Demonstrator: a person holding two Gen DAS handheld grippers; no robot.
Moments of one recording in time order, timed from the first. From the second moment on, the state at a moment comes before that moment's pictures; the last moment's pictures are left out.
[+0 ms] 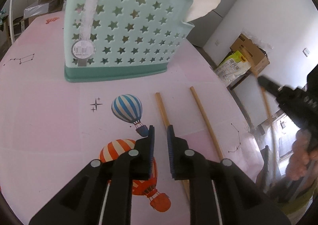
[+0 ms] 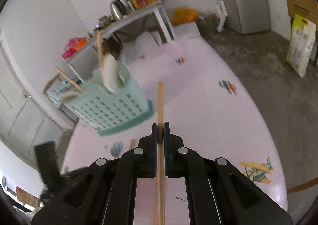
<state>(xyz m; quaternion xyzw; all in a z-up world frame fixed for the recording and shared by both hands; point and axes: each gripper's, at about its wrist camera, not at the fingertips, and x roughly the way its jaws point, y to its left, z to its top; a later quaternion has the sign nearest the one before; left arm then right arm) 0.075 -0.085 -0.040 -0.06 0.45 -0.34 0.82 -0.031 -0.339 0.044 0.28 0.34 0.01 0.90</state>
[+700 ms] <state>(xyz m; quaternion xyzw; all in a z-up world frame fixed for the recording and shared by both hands) 0.074 -0.075 -0.049 -0.04 0.44 -0.32 0.84 0.028 -0.295 0.152 0.22 0.16 0.10 0.96</state>
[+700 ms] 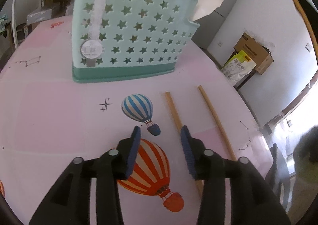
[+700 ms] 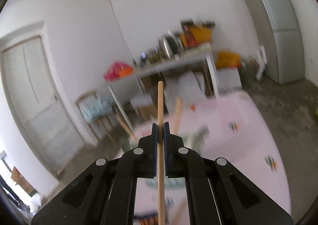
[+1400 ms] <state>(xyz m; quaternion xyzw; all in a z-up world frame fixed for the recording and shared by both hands) 0.082 -0.044 -0.042 -0.05 0.42 -0.32 0.84 0.141 -0.268 0.134 0.21 0.06 0.06 0.97</state>
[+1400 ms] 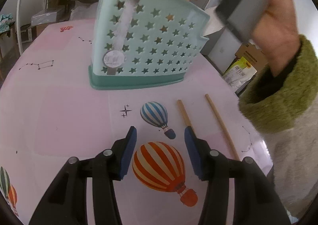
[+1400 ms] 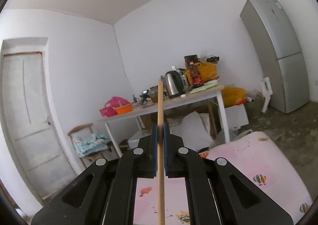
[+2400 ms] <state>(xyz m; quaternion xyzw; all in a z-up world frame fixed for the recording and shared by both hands) 0.069 -0.053 -0.026 -0.05 0.41 -0.33 0.85 0.005 -0.307 0.113 0.17 0.11 0.03 0.98</state>
